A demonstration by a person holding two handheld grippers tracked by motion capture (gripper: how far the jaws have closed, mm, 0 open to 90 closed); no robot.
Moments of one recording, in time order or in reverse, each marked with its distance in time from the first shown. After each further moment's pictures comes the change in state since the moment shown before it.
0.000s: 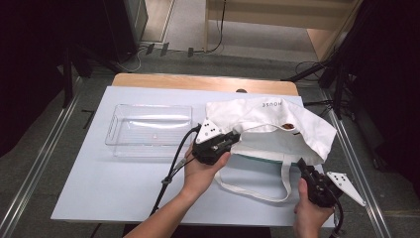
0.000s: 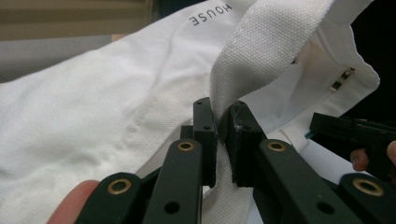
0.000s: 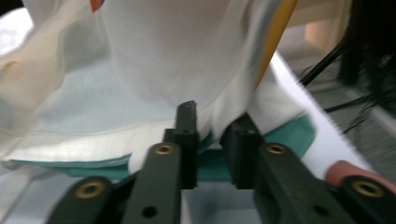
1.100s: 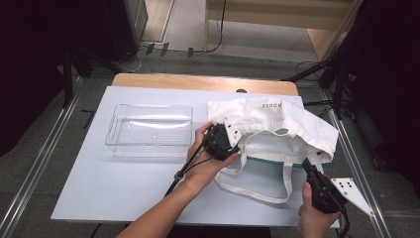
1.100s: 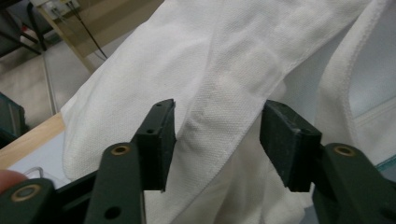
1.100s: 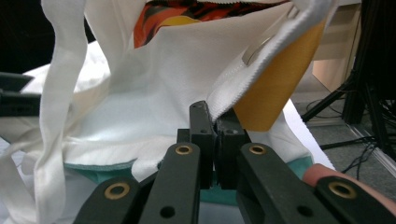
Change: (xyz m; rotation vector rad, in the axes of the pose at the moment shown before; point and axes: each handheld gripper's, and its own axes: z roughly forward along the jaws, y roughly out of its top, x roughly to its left) left arm -0.007 -0.004 0.044 0.237 0.366 0.356; right arm 0.011 0.013 -0.023 -0.095 0.061 -0.099
